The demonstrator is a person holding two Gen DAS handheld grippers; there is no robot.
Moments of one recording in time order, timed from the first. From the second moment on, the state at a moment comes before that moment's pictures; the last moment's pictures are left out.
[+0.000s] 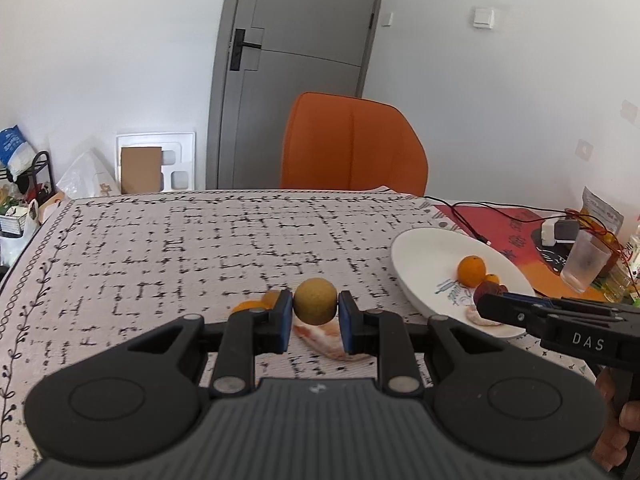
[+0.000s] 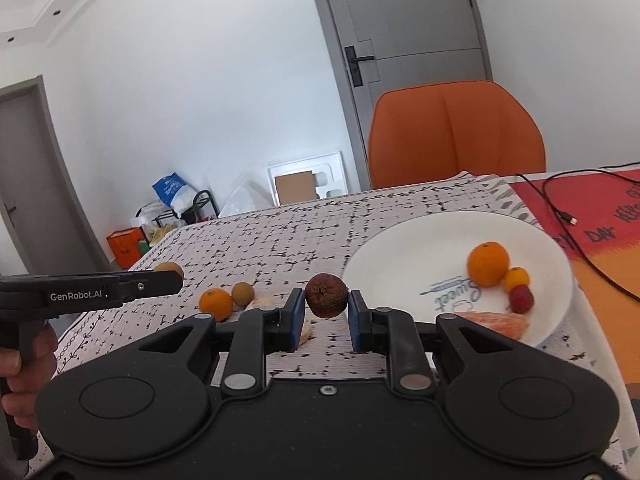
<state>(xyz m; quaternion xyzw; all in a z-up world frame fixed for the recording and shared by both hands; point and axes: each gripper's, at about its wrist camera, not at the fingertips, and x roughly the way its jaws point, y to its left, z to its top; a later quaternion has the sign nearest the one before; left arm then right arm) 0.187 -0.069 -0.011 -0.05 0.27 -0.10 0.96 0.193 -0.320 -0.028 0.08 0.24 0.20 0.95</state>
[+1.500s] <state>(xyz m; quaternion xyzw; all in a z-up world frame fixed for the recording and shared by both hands) 0.239 -0.191 -0.017 0.06 0.27 -0.21 0.94 0.203 -0.400 -0.056 0.14 0.24 0.12 0.95</state>
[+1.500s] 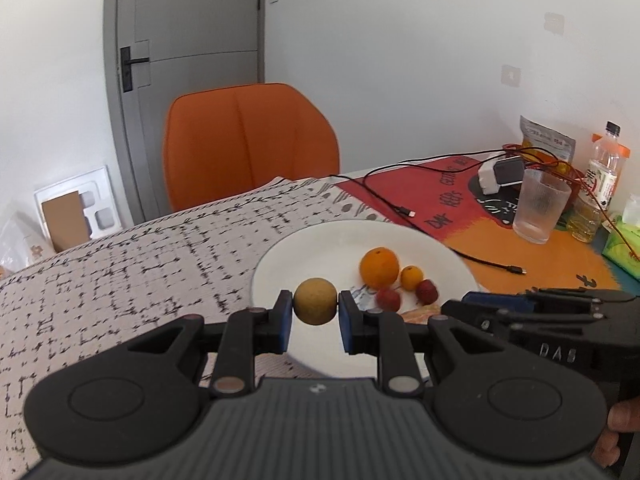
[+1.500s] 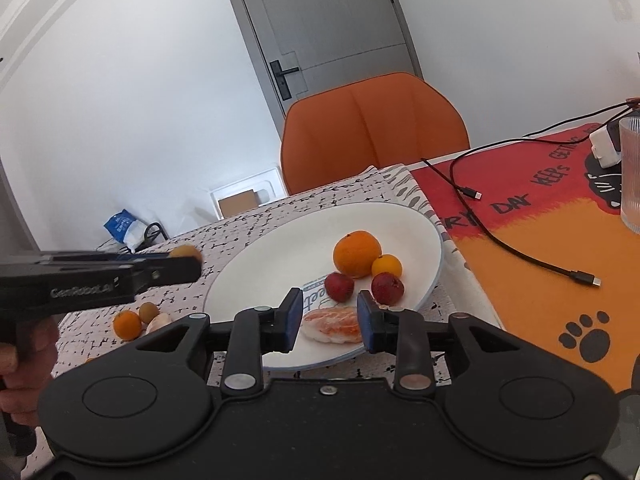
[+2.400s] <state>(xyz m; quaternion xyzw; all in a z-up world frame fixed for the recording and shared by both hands) 0.207 -0.124 0.001 0.00 0.26 -0.14 0.95 0.188 -0.364 -0.038 0.12 0.22 0.16 0.95</state>
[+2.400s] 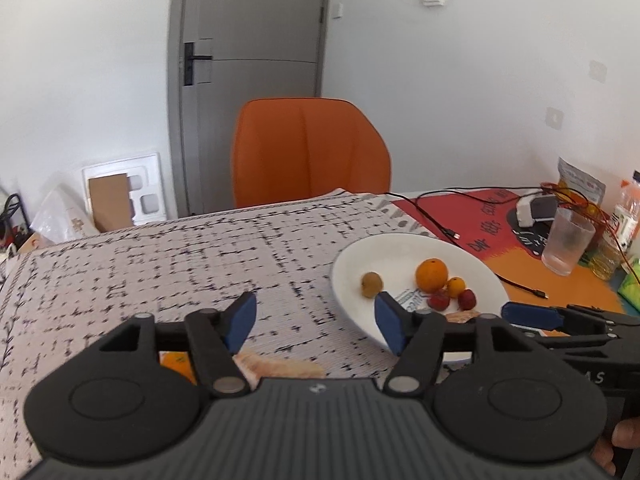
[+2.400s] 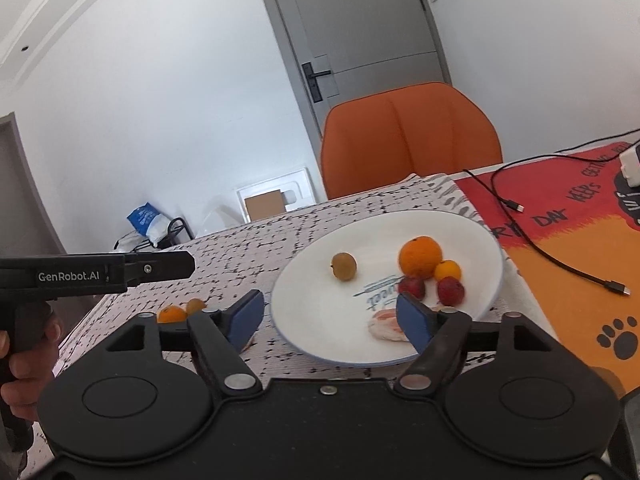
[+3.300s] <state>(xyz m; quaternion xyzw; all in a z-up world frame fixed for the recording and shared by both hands) 0.157 -0.033 0.005 -0.06 0.25 -0.07 0.96 0.166 -0.308 -0.015 0.08 0.23 0.20 0.95</state>
